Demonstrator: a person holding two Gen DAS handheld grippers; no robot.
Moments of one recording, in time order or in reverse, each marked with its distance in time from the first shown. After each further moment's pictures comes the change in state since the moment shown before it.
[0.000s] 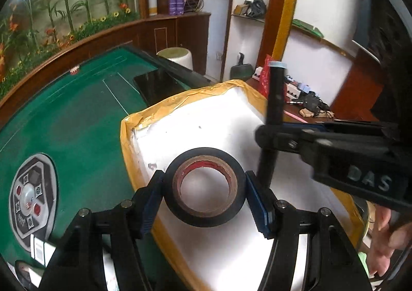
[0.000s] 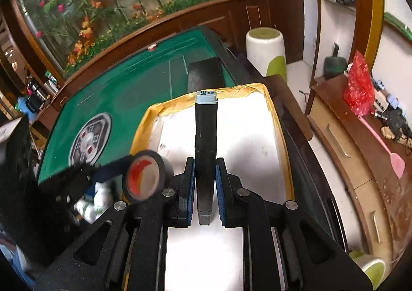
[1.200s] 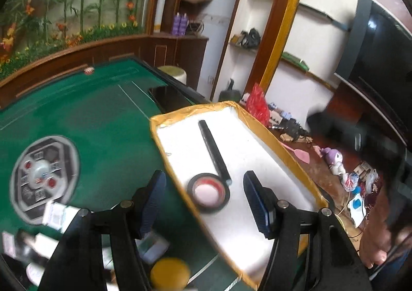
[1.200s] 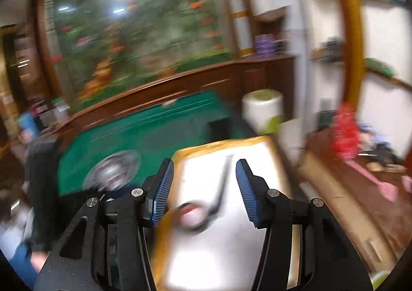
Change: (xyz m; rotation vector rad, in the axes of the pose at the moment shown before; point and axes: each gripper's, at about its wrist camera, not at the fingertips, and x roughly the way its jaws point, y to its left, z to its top) left arm -0.099 0.036 -0.039 -0.096 -0.152 -0.119; right arm -0.109 0.069 -0.056 -0.117 -0.342 0.044
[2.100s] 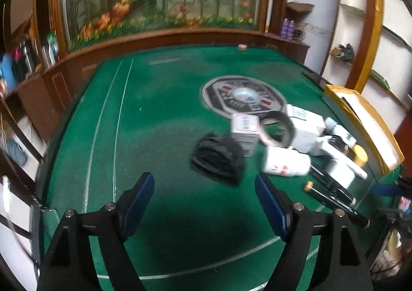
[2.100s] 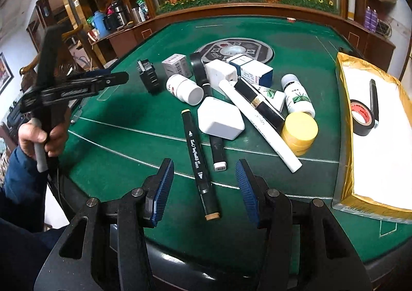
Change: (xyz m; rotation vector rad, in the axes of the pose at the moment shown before) left arm -0.131 0.203 -0.139 -0.219 0.011 0.454; right arm 0.039 0.150 -0.150 -0.303 0.389 0.285
